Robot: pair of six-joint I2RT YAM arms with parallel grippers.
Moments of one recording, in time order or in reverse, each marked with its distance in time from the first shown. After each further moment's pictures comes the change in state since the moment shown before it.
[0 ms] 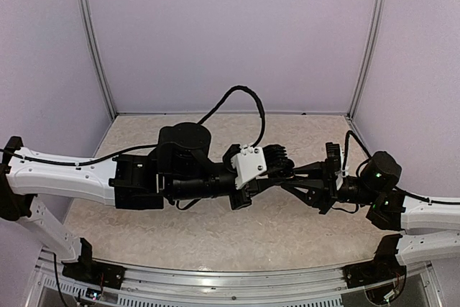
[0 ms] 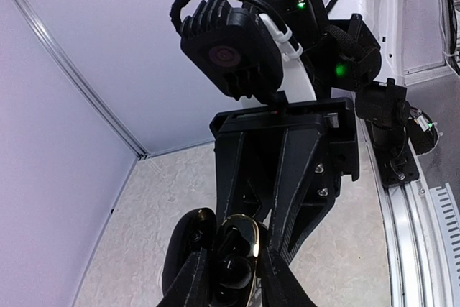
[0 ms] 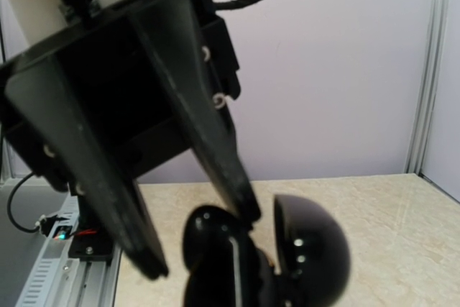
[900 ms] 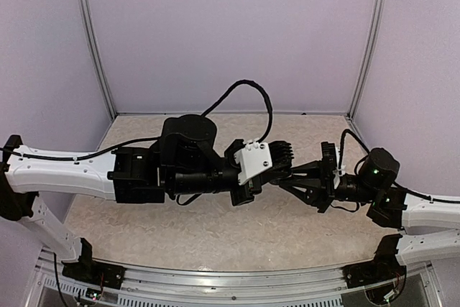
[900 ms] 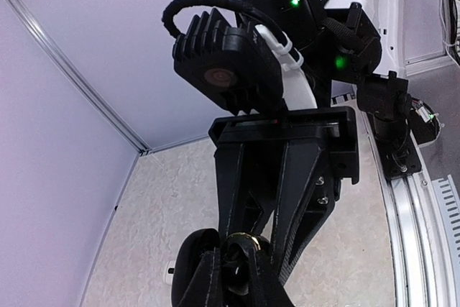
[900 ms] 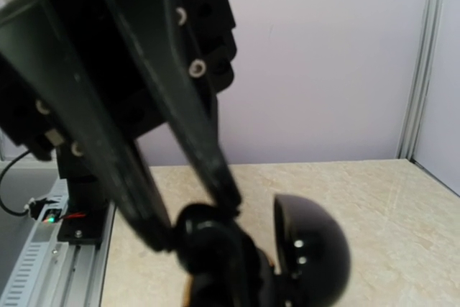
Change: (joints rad) left arm 0.000 0.019 0.078 -0.097 -0.008 0.022; right arm 0.000 0.000 0.031 -0.085 0.013 -0.046
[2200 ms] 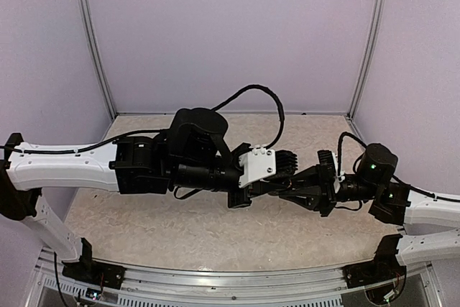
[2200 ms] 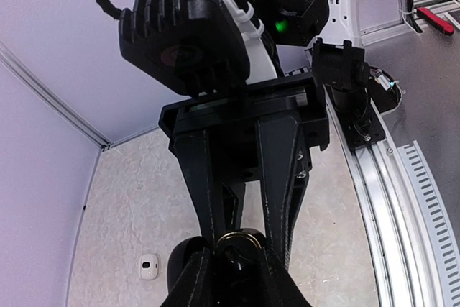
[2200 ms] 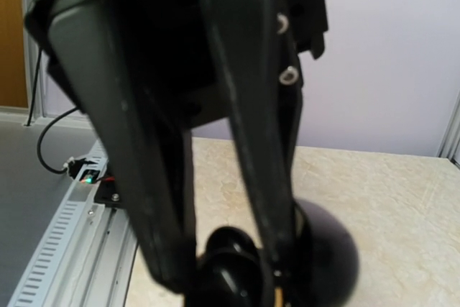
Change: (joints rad) left arm 0.027 0.034 0.101 -0.213 0.138 0.045; right arm 0.000 -0.014 0.057 -0.164 -0.125 -0.110
